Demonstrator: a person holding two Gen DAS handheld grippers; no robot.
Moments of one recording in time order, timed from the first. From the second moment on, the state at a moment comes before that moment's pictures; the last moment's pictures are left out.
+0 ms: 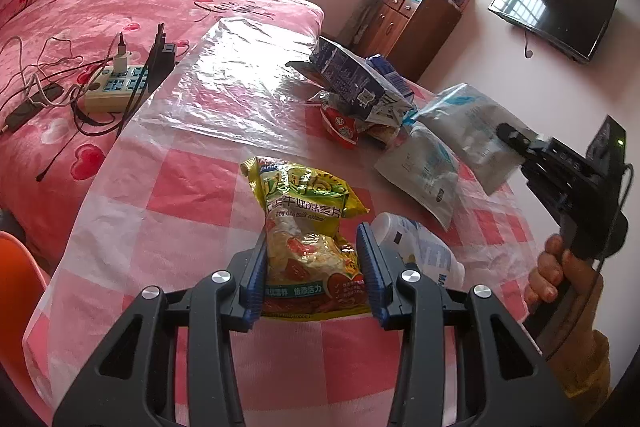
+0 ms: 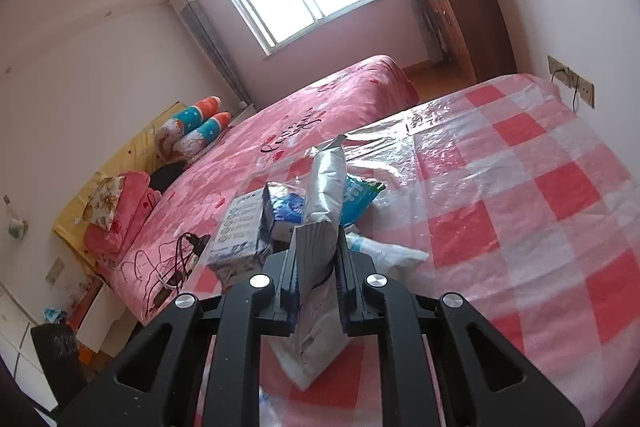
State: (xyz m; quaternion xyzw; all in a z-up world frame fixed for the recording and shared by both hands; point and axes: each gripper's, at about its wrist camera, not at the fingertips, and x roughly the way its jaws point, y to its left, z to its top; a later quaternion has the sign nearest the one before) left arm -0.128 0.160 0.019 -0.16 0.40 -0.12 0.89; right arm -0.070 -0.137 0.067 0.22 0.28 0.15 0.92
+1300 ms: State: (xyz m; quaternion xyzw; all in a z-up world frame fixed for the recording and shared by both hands) left arm -0.245 0.377 -0.007 -0.25 0.37 0.11 0.89; right arm -0.161 0.172 0.114 0.10 0.35 0.47 0.81
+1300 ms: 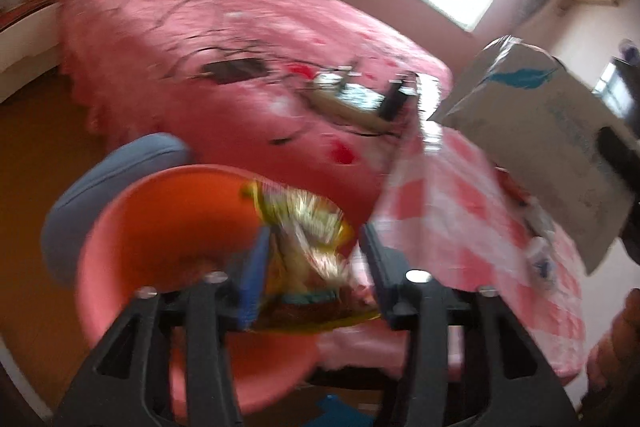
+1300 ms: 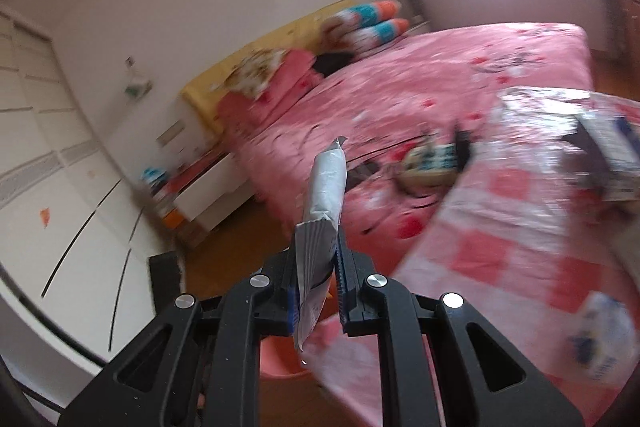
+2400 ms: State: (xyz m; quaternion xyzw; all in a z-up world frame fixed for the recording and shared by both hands) left arm -0.233 0.344 0.013 -0.23 0.37 0.10 0.89; right arm -0.155 0.091 0.081 0.10 0.33 0.32 0.88
